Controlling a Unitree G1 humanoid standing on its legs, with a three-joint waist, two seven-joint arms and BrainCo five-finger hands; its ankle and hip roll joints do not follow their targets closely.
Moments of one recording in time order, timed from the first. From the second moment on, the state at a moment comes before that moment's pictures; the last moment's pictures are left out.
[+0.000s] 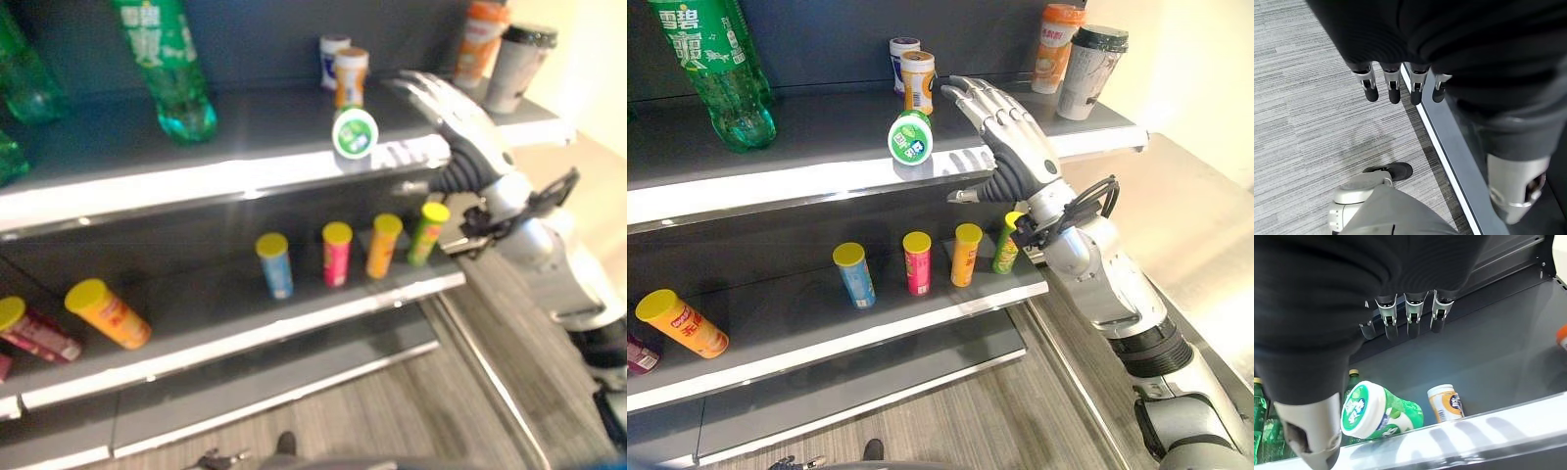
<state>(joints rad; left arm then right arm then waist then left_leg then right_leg) 0.07 0.27 -0.08 1.26 -0.06 -0.02 0.08 -0.58 -0.71 0.30 -0.28 -0.46 -0.03 -0.09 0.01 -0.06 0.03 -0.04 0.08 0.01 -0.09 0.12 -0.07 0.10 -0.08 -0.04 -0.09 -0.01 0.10</state>
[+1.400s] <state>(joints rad) 0.07 0.27 -0.08 1.26 -0.02 -0.02 0.12 -0.71 -0.54 0.43 -0.08 -0.55 0.04 -0.17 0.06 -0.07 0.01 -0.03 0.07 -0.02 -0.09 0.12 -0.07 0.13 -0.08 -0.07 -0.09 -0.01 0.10</state>
